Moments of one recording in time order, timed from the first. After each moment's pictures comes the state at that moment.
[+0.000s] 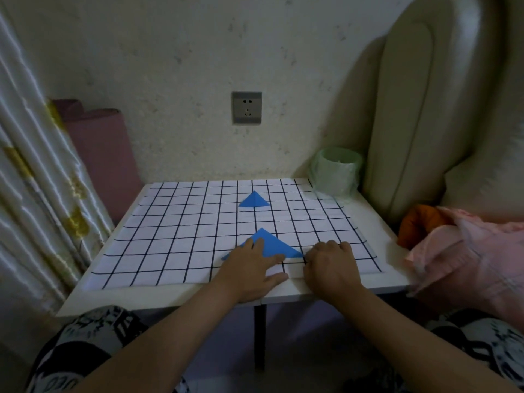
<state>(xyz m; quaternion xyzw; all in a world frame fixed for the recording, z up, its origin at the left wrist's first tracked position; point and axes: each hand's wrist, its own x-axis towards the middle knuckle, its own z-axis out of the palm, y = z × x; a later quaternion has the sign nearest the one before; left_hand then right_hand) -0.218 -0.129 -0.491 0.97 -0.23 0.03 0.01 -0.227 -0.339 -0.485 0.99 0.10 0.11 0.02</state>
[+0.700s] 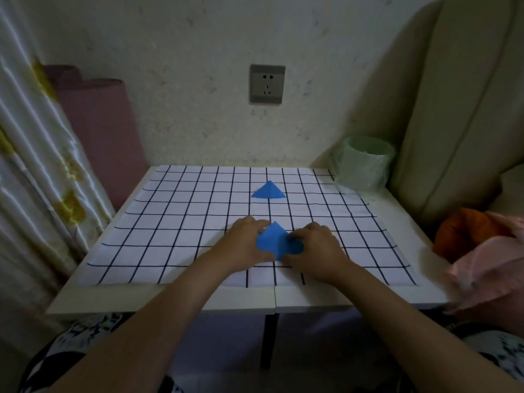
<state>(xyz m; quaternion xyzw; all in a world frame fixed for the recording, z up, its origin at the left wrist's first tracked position) -0.169 -0.093 -0.477 0.95 -0.12 -0.04 0.29 -0.170 -0.290 -0.479 0.97 0.13 -0.01 -0.19</state>
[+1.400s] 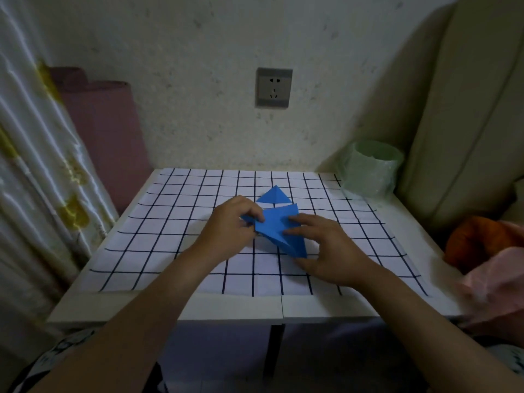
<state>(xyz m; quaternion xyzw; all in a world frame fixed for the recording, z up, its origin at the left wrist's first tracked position) -0.158 -0.062 -0.454 0.87 -0.16 0.15 0.45 -0.162 -0.306 -0.462 0.93 0.30 0.07 -0.21</state>
